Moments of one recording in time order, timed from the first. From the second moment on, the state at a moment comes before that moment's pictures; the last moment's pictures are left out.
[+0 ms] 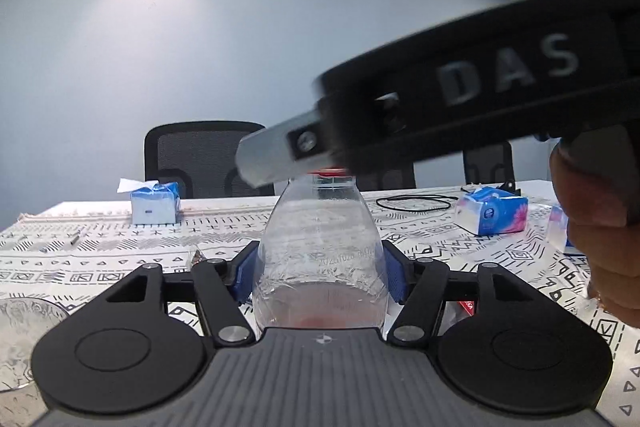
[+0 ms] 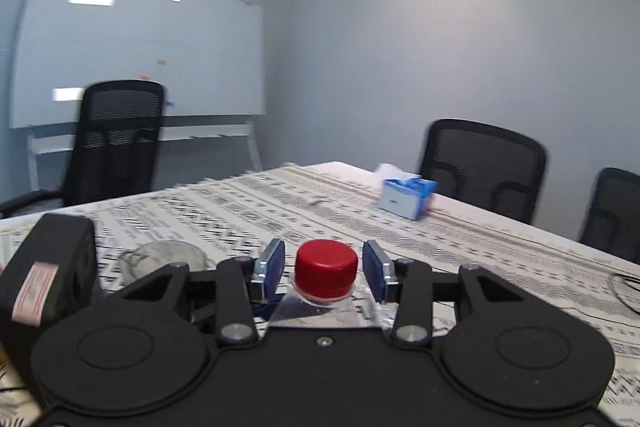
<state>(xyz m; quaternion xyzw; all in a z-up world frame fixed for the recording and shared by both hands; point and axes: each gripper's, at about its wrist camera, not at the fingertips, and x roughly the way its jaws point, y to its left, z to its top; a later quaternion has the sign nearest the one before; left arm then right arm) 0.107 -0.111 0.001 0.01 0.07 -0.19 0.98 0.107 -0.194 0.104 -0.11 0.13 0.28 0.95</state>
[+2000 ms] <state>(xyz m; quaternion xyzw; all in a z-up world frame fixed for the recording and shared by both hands) 0.116 -0.110 0.002 -0.01 0.08 -0.20 0.98 0.108 -0.221 0.094 -0.04 0.08 0.29 0.95</state>
